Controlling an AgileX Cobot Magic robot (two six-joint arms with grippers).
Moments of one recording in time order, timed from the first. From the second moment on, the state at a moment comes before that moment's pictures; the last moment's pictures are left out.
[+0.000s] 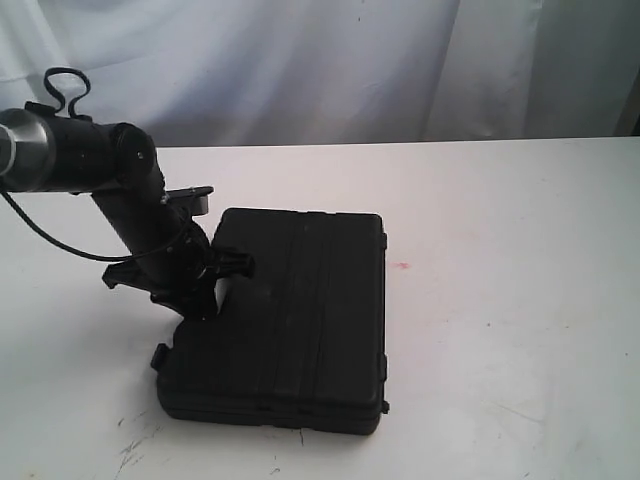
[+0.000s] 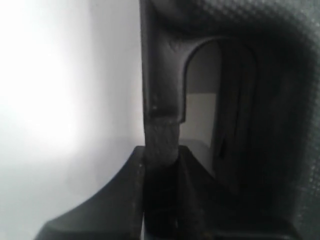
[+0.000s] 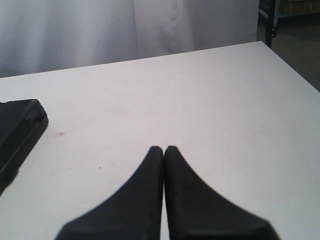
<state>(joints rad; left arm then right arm) -0.33 2.11 -1.35 -0.24 0.87 -0.09 0.08 0.01 0.00 0.02 0.34 0.09</state>
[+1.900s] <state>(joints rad) -0.07 1.82 -1.35 0.01 1.01 -0.16 0.08 0.01 0.00 0.02 0.34 0.09</state>
